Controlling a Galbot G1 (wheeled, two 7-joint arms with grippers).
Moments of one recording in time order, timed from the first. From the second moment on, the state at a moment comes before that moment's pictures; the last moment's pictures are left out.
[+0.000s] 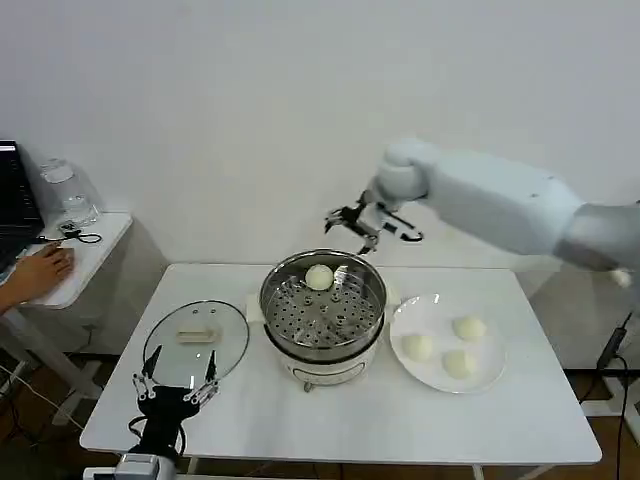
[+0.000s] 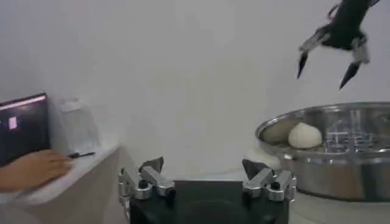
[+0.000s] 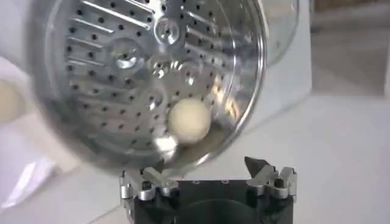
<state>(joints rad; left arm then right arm) 1.74 -1.33 -0.54 -2.31 0.04 0.15 -0.15 0.69 0.95 -1.34 1.29 -0.01 0.25 -0.90</state>
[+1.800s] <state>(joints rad) 1.71 -1.32 -0.57 -2.29 0.05 0.16 -0.15 0.13 0.83 -1.10 1.17 -0.01 -0.04 -0.93</state>
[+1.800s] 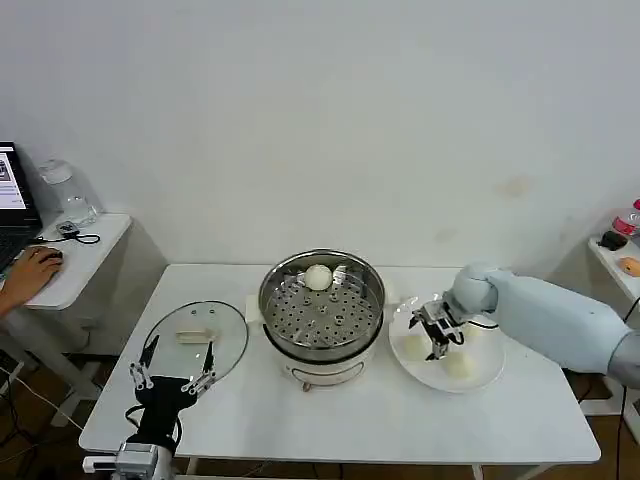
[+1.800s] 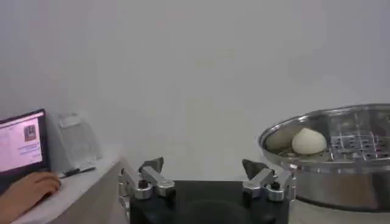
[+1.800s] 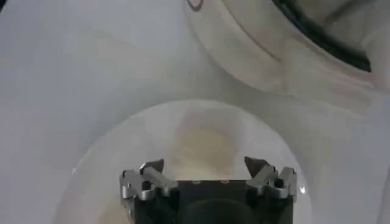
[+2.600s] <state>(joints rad) 1.71 -1.32 -0.56 -2.31 0.05 0.17 -0.15 0.13 0.82 -1.07 1.17 -0.02 -0.06 -0.95</state>
